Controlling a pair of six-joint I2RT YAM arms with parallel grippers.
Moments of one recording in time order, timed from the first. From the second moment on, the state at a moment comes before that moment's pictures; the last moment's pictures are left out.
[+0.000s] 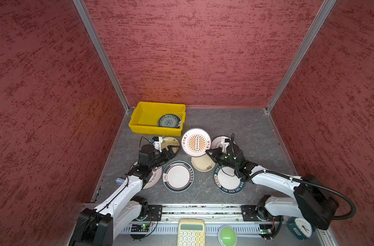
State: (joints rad) left arm -0.27 0.95 0.37 0.19 0.50 -0.94; right arm 0.71 1.30 0.54 0.38 -0.17 1.36
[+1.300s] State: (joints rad) left arm -0.27 0.98 0.37 0.22 0.47 -0.94; right arm 0.76 1.46 0.61 0.52 -0.26 1.33
